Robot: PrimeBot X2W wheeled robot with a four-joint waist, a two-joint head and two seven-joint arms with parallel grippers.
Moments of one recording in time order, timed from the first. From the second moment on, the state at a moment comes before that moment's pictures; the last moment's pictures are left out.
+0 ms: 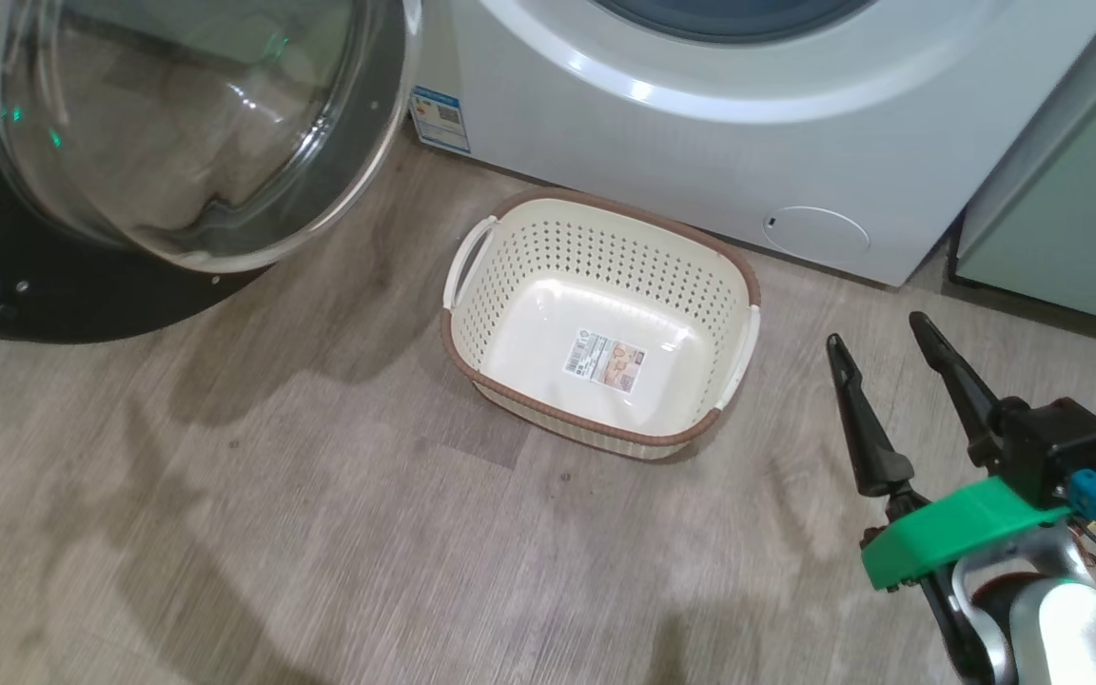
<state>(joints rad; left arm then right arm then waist) -0.71 0.51 0.45 0.78 -1.44 -0.06 0.30 0.01 -0.04 0.01 -0.18 0.10 0.13 0.05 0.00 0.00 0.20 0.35</state>
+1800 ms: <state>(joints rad) -0.36 0.27 0.41 0.22 -1.65 -0.12 0.72 -0.01 -0.04 0.02 -0.14 0.15 0.13 -0.02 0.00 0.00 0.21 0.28</state>
